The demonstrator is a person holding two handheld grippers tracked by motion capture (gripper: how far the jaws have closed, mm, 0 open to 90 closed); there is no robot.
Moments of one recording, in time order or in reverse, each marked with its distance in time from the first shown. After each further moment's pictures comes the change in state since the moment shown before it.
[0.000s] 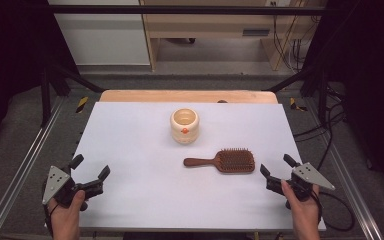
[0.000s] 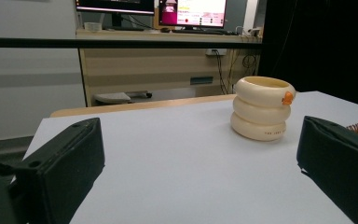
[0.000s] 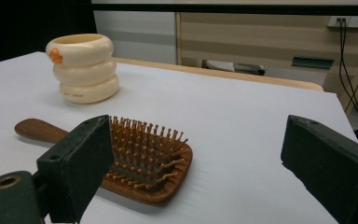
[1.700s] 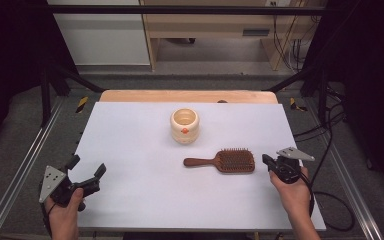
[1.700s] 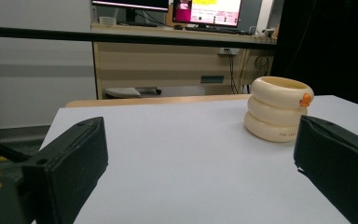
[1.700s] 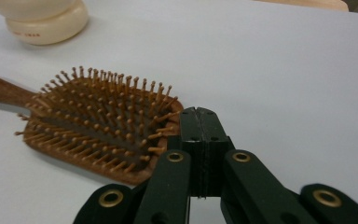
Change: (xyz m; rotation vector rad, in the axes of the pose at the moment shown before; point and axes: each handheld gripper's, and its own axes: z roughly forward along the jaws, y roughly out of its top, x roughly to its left) left arm 0.008 -0.003 -0.002 0.005 0.054 -0.039; right arm -0.004 0.016 0.045 0.362 -0.042 0.037
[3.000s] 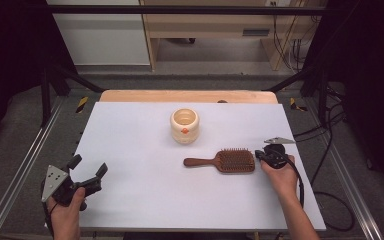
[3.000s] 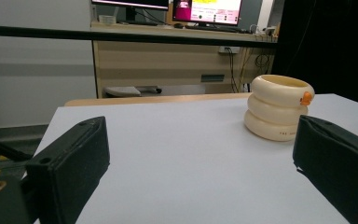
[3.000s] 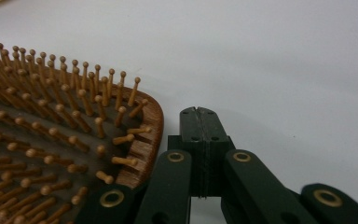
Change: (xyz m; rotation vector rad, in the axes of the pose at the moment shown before) left arm -0.002 -0.001 0.003 0.006 -0.001 0.004; right arm -0.014 0.007 0.065 0.172 0.003 0.015
